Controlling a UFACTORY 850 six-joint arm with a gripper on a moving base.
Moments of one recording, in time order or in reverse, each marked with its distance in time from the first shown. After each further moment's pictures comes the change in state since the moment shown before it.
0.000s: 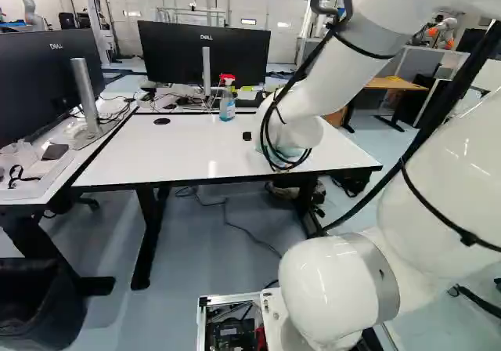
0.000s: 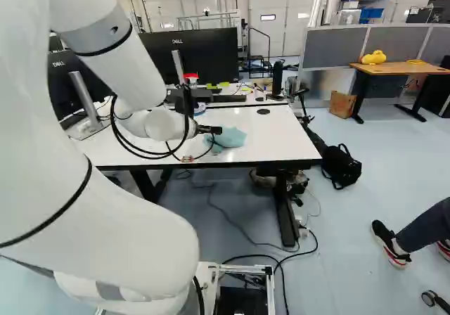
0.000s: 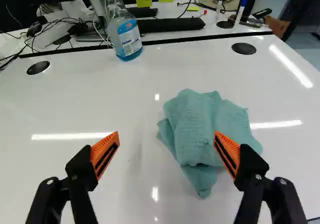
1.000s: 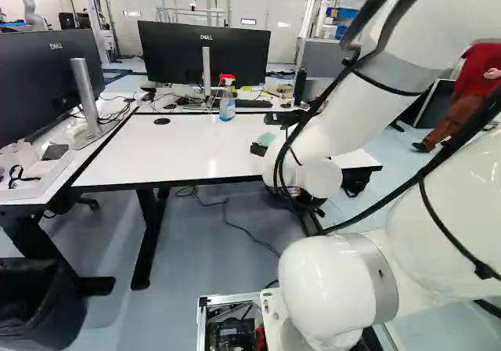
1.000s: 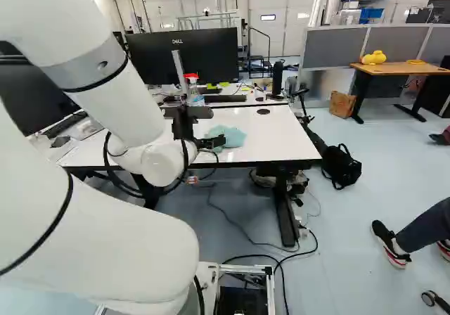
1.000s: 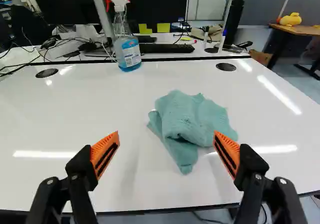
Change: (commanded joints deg) arm -3.1 5.5 13.0 -4.4 17.9 0.0
